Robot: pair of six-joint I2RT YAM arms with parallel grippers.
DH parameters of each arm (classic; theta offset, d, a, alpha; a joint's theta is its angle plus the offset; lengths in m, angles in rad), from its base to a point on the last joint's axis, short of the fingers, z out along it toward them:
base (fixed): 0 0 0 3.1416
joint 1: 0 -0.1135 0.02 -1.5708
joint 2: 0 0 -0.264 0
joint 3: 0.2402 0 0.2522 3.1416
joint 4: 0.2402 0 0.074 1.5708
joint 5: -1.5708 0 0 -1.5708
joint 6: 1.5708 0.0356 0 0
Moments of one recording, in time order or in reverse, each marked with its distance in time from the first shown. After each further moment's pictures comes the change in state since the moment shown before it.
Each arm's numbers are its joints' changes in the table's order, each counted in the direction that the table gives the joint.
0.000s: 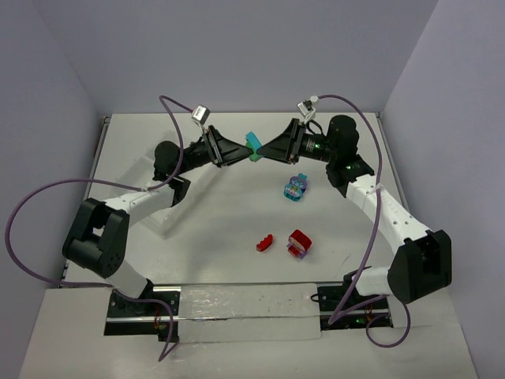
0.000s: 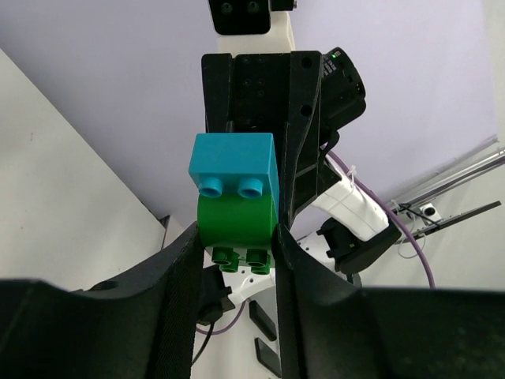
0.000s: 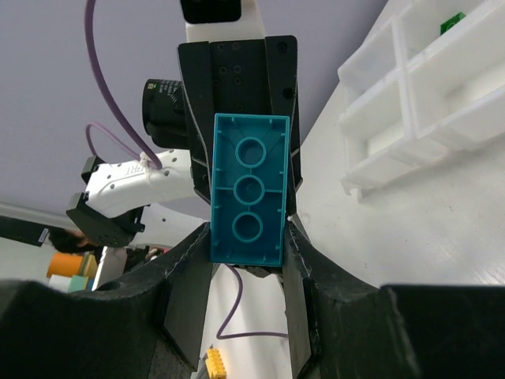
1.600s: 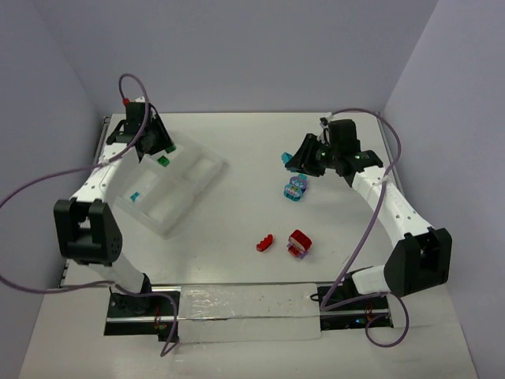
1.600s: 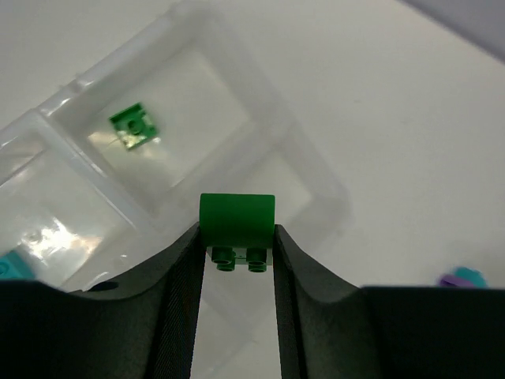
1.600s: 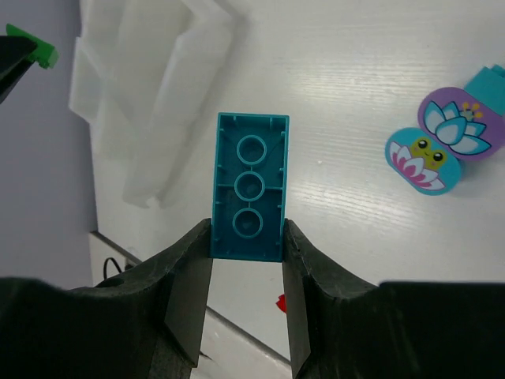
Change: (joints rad) left arm -0.351 0.021 0.461 1.570 0.803 0.917; right arm 0.090 -0.024 0.099 0.705 -0.486 -0.405
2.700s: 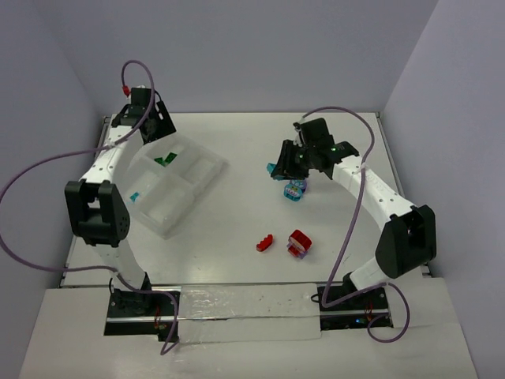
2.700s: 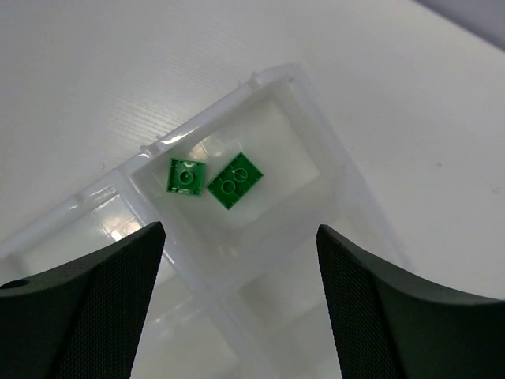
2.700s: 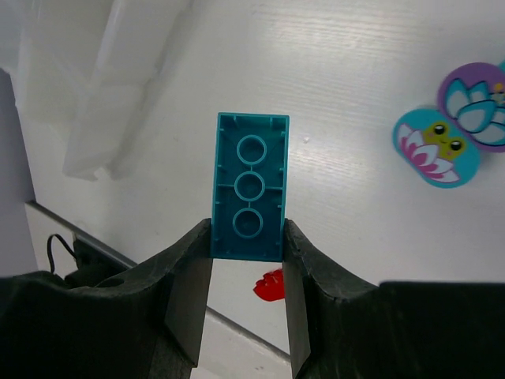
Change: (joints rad) left arm 0.000 -0.282 0.283 0.141 0.249 0.057; right arm -0.143 -0.160 0.112 0.133 -0.105 -0.082
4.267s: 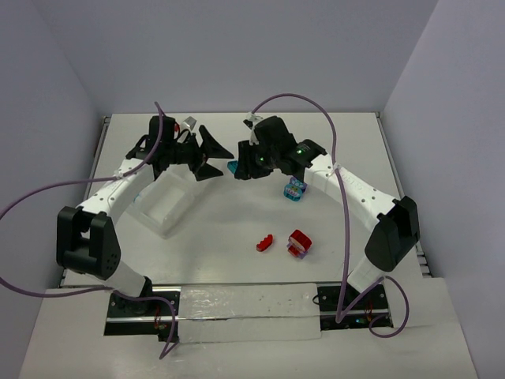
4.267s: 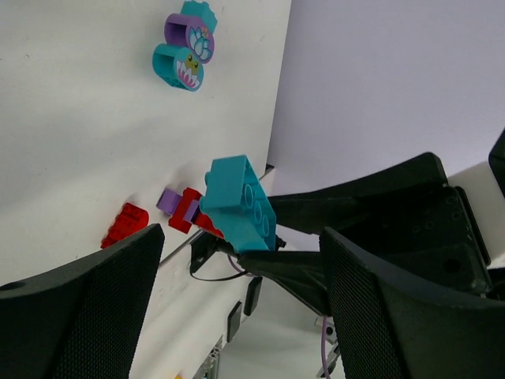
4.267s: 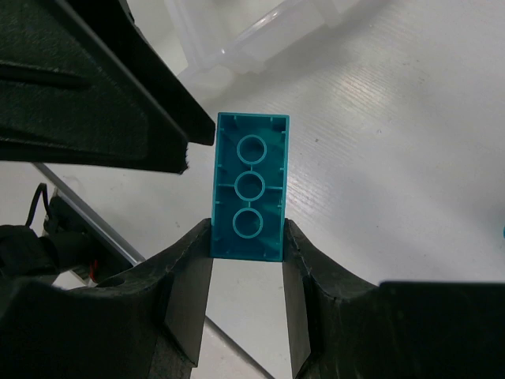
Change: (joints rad) left arm 0.175 0.297 -0.439 -0.275 -1.022 -0.557; right arm -0.318 -0.106 0.218 -0.030 -0.124 -0.109
